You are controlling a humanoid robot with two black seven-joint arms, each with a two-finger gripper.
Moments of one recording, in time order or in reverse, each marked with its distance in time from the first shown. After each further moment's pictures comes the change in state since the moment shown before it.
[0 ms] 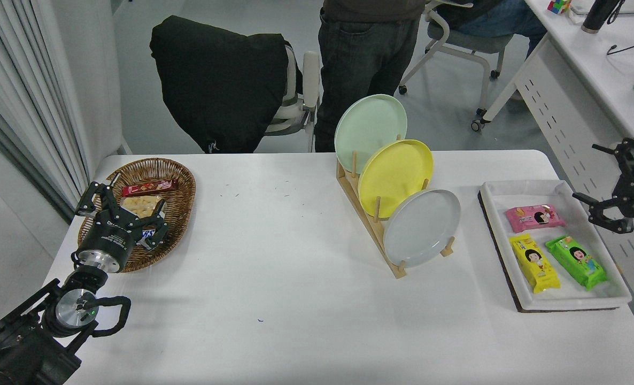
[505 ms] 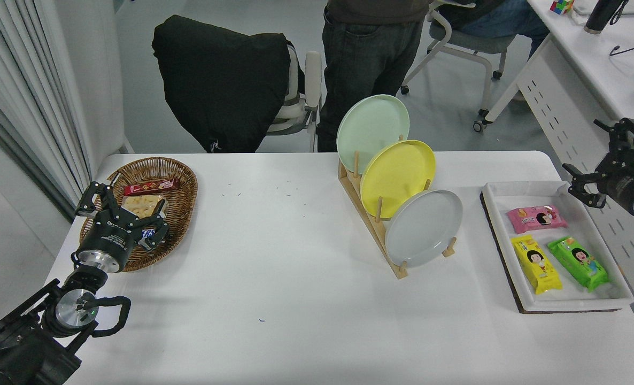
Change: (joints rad) left arm 0.000 0.000 0.000 0.000 0.000 0.000 0.000; right arm 0.003 0.125 0.151 -0.054 0.001 -0.161 0.099
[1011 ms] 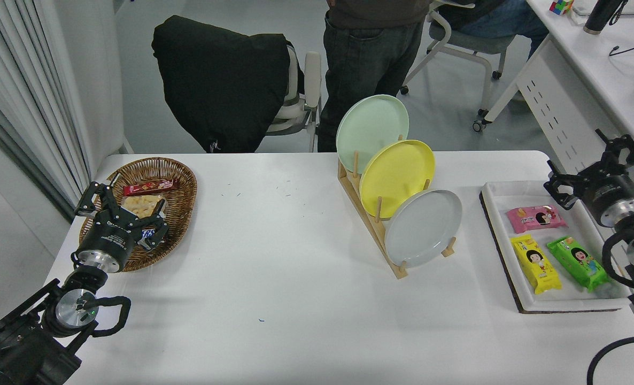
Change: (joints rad) left arm 0.000 0.000 0.000 0.000 0.000 0.000 0.000; right arm -0.087 0.118 0.335 -0.007 0.006 -0.162 0.060
